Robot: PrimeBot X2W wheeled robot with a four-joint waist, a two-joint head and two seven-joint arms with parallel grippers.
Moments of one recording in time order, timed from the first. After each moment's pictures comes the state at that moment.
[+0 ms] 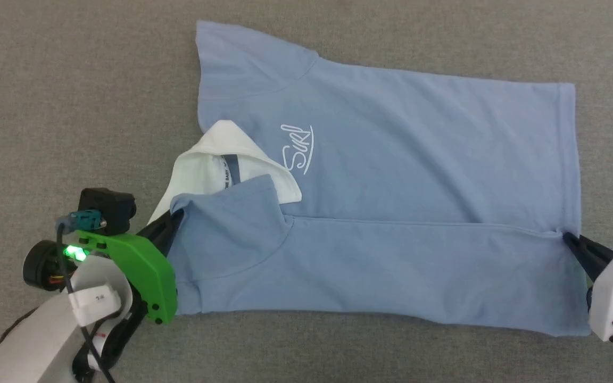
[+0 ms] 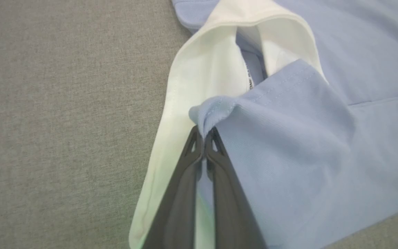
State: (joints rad) left arm -0.33 0.71 -0.60 -0.13 -0.79 0.22 0.27; right arm -0.07 -0.52 0.02 -0.10 0.48 0.13 0.55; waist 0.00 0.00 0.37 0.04
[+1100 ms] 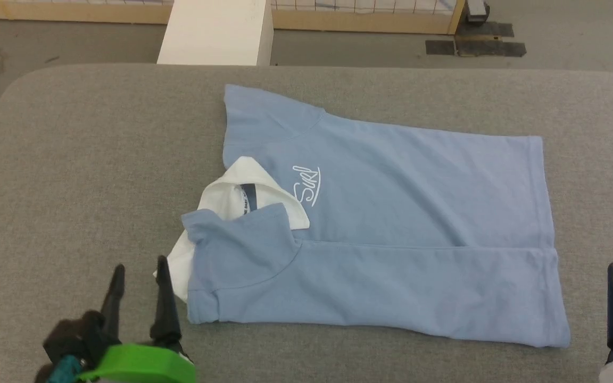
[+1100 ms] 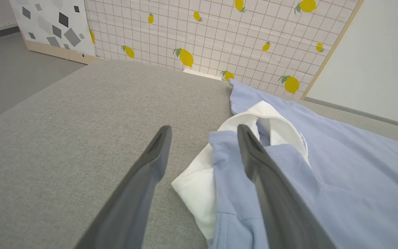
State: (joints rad) left arm 0.09 0.42 -0.37 -0.20 -0.64 0.42 -0.26; right arm 0.20 -0.06 -0.34 -0.24 0.18 0.13 0.11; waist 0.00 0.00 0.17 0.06
